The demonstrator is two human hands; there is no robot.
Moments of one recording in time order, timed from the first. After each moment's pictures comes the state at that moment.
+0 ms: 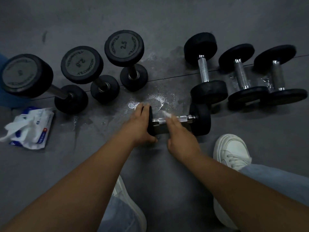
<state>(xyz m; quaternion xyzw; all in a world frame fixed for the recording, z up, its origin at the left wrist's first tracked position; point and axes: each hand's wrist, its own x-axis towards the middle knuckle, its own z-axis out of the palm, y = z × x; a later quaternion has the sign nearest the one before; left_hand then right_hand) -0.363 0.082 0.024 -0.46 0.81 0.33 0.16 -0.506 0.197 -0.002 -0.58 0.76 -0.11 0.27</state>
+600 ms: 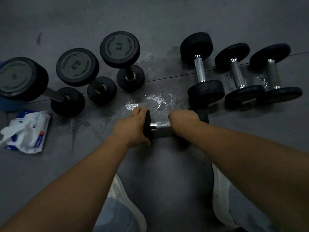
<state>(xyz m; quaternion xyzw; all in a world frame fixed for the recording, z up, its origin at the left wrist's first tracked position) -0.361 0.077 0.037 -0.43 0.85 0.23 0.19 -0.538 0.129 0.028 -0.58 0.73 0.22 0.27</state>
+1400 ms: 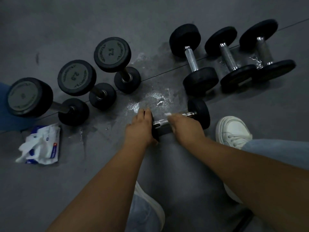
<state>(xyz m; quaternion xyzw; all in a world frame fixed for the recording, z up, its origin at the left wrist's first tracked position) -0.367 0.102 0.032 -0.44 0.85 0.18 0.24 -0.511 0.198 0.010 -0.57 0.78 -0.11 0.24</state>
